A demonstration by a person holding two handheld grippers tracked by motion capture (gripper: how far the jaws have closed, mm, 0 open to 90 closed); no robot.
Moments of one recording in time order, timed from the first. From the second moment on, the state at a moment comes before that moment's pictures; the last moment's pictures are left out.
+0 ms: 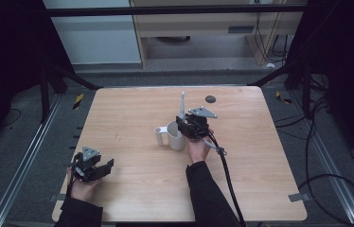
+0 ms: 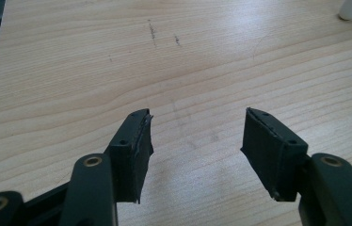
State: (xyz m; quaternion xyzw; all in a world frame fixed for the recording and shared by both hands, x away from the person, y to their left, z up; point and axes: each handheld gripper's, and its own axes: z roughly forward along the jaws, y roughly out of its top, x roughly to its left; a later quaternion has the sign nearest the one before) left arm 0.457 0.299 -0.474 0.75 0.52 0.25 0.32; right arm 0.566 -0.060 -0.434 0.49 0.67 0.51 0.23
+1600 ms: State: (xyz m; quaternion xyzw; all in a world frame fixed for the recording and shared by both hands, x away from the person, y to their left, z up) left arm 0.456 0.297 -0.475 0.75 0.52 0.25 0.32; right arm 0.474 -0.146 -0.415 0.44 0.72 0.47 0.25
